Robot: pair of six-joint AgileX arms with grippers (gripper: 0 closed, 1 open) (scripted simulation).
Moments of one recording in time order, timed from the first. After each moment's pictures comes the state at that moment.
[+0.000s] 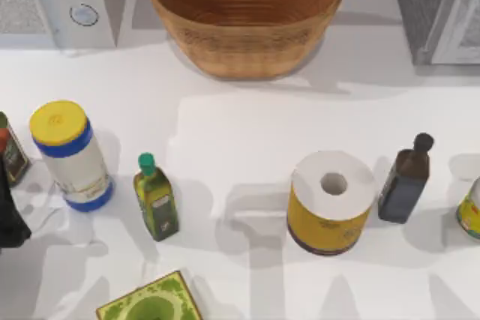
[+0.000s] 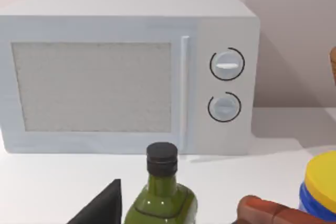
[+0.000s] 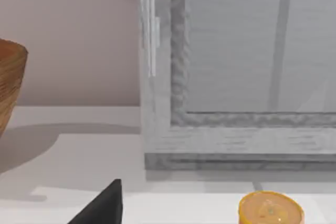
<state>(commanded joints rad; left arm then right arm) 0.00 0.00 0.00 0.00 0.00 0.00 0.00 0.00 0.00 0.00 0.00 0.00</state>
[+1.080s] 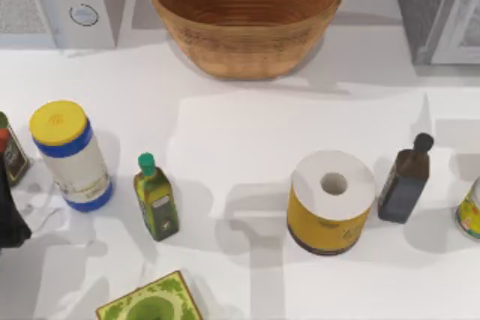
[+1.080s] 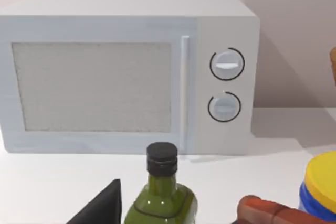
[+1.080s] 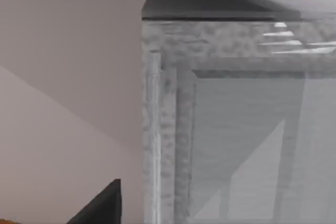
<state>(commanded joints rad) 0.00 0.00 0.00 0.00 0.00 0.00 0.09 0.68 0.93 -0.21 0.11 0.00</state>
